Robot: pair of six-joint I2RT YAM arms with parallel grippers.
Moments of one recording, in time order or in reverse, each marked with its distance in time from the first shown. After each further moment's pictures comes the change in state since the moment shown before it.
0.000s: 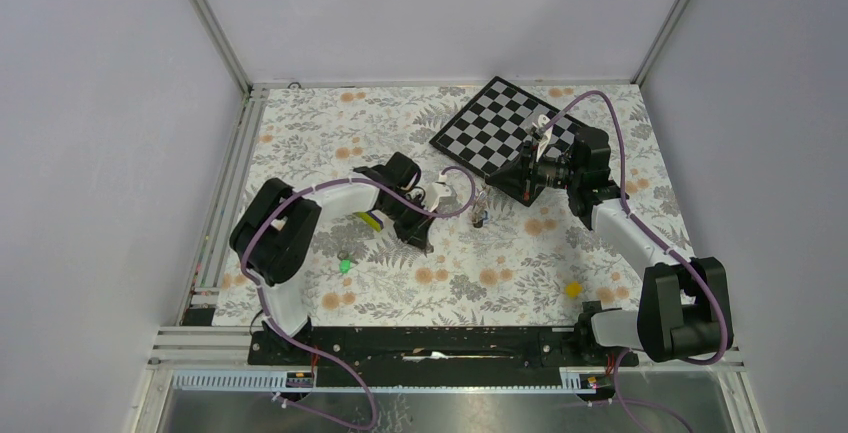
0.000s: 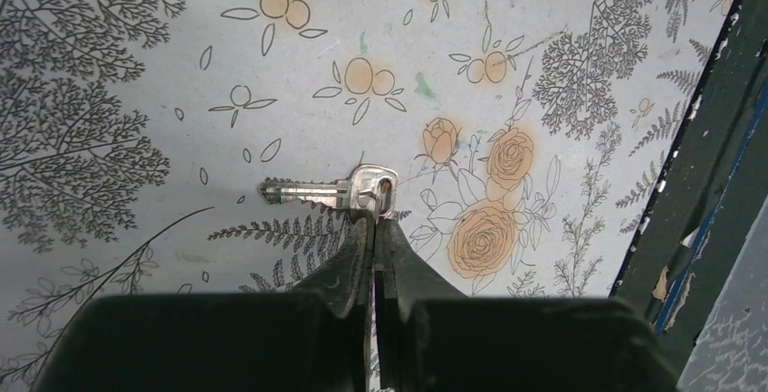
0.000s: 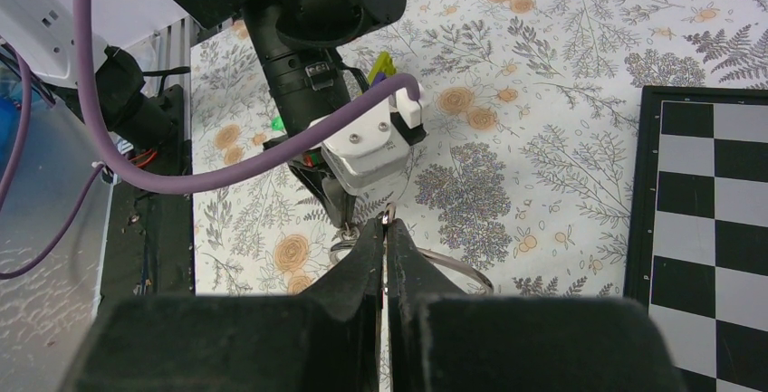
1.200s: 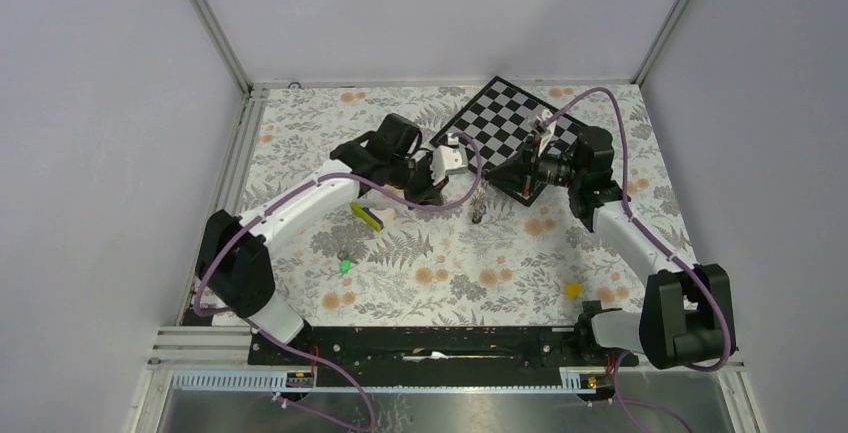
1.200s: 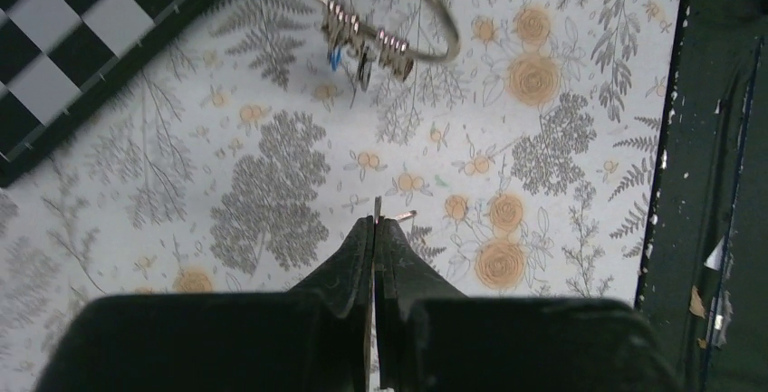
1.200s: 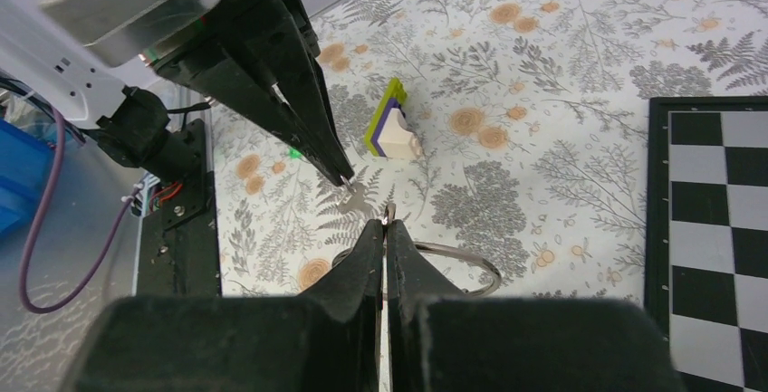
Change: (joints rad) left arm -0.038 -0.223 0.238 -0.114 -0.069 0.132; right arm 0.009 -0.022 -0.001 0.060 0.023 0.134
